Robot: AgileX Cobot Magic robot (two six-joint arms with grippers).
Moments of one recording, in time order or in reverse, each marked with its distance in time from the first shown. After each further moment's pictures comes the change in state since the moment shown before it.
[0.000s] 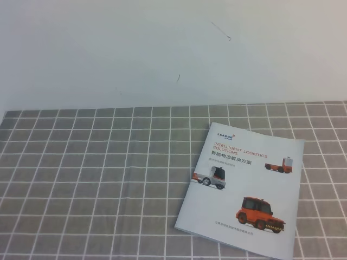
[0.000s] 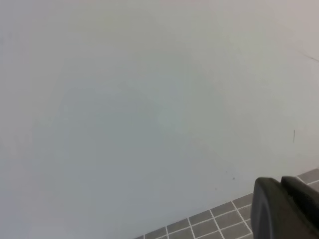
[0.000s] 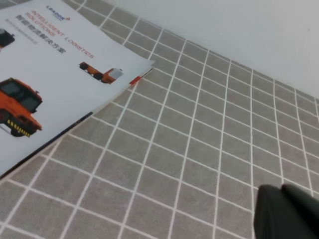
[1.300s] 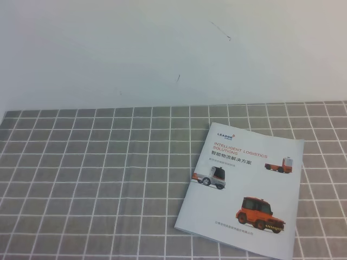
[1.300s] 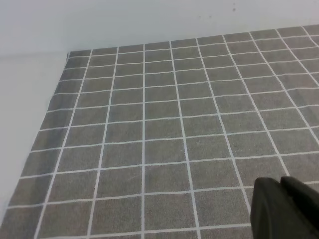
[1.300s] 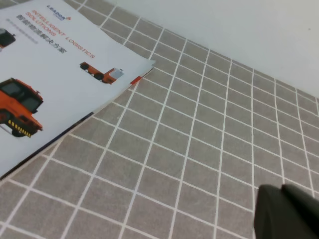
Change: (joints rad) left arm 0.138 0.000 0.164 -0.265 0.264 -0.005; right arm 0.000 0.000 0.003 0.003 0.010 0.000
